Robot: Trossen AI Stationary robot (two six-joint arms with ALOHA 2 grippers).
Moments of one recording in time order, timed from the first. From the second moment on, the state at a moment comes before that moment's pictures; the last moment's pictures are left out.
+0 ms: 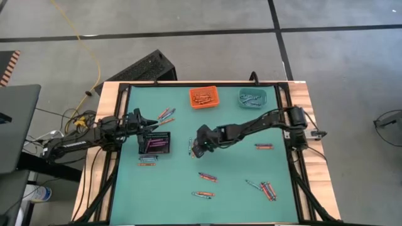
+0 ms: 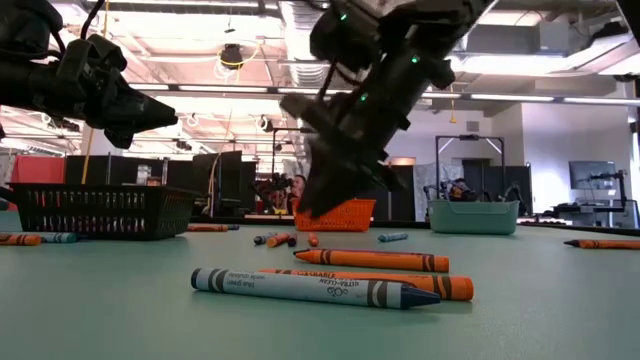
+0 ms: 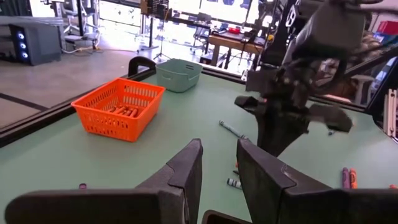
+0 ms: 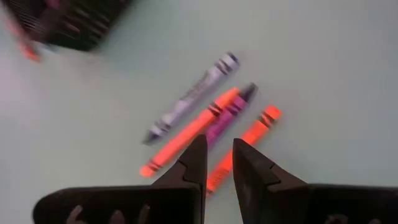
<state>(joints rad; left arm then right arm) 0.26 0.03 0.01 0.02 -0.01 -0.18 0.06 1.97 1.25 -0.20 0.13 0.86</state>
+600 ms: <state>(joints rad) 0.26 0.03 0.01 0.02 -0.01 -0.18 0.10 2.04 1.37 -0.37 0.33 0.89</state>
